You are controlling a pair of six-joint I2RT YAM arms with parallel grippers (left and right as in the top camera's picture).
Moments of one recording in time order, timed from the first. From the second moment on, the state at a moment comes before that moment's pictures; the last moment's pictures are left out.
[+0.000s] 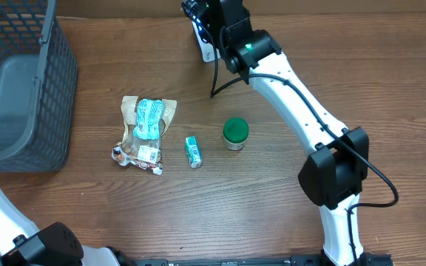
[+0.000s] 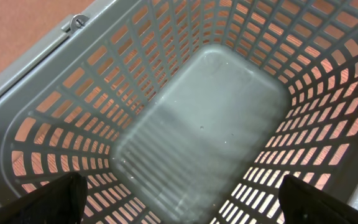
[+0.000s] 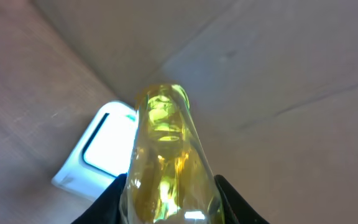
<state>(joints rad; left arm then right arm) 0.62 1.64 1.97 -1.15 -0.06 -0.07 0.53 2.20 2.13 -0.42 0.33 -0.61</state>
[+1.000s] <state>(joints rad) 0.62 1.64 1.97 -1.15 -0.06 -0.07 0.55 2.41 2.13 -0.09 0.54 -0.82</state>
